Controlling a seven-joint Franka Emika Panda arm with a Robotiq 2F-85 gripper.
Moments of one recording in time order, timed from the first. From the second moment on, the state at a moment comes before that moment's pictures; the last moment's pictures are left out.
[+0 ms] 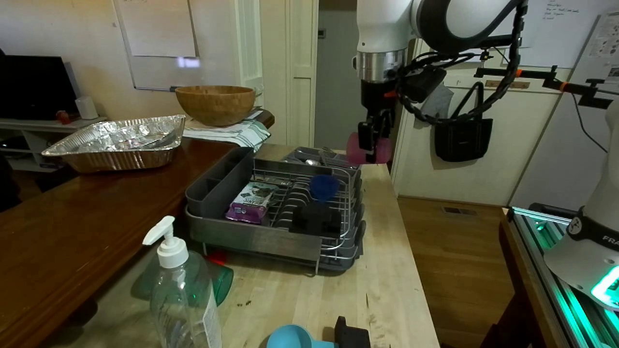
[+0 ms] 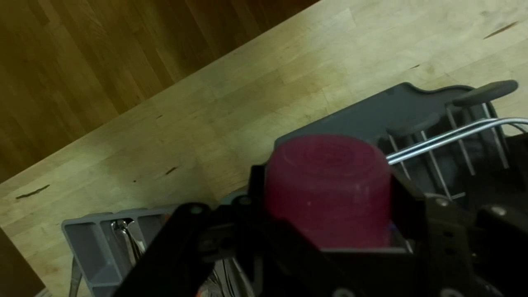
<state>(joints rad) 0.11 -0.09 0.09 -2.30 -0.20 2.11 0.50</state>
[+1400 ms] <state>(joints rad) 0.08 -0.05 0.09 -2.25 -0.23 2.13 0.49</state>
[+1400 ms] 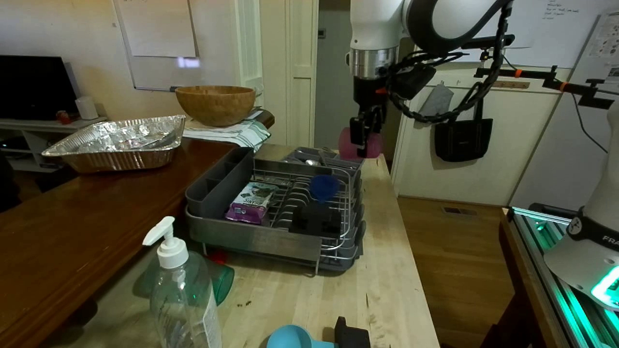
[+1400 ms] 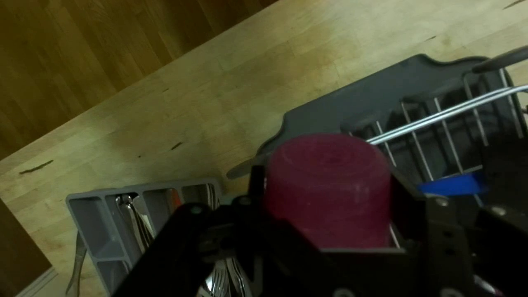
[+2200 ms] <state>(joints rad) 0.09 0.32 0.07 -1.87 -0.25 2.22 0.33</state>
